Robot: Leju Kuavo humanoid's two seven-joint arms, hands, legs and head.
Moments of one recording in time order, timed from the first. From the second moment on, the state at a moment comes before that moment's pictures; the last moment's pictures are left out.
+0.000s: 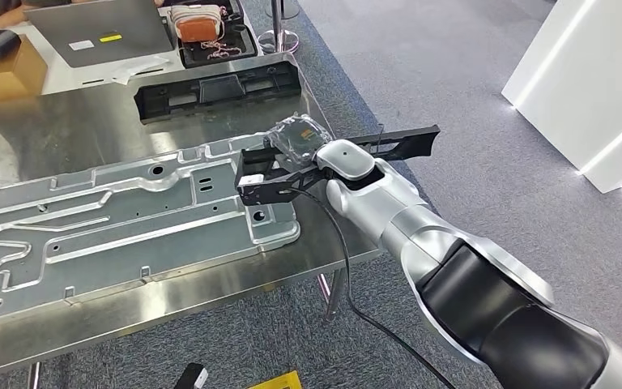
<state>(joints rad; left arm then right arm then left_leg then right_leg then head) -0.20 -0.21 0.98 -0.18 -1.15 -0.31 -0.18 -1.20 0.19 0.90 -0.38 0.85 -0.20 -0.27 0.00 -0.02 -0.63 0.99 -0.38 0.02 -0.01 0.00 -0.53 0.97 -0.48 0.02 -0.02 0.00</state>
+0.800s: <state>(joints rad) -0.21 -0.23 0.99 -0.18 -1.09 -0.28 -0.15 -1.55 0.27 0.82 -0.35 0.96 0.05 -0.03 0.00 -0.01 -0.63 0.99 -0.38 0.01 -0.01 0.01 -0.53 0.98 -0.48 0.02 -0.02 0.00</state>
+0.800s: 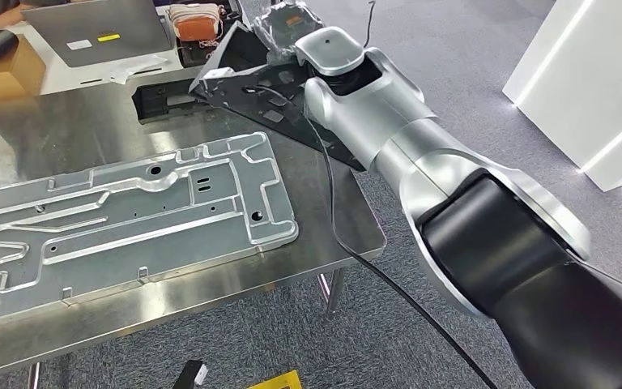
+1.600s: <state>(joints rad) -0.23 -0.23 1.01 -0.18 -1.10 -0.31 -0.12 -1.47 0.33 0.82 -0.34 0.89 0.05 -0.04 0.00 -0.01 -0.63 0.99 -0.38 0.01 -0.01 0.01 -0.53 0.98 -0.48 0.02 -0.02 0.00</state>
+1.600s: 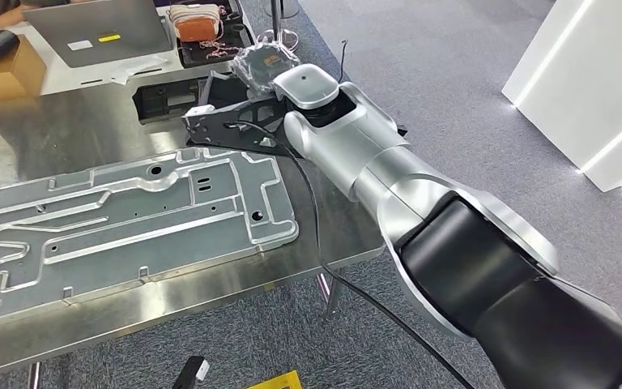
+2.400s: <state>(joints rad) -0.23 -0.18 1.01 -0.18 -1.10 -0.35 -0.11 -1.42 0.31 0.71 -0.29 0.82 0.11 0.00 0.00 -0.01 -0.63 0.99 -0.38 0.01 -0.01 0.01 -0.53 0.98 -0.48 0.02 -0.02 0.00</state>
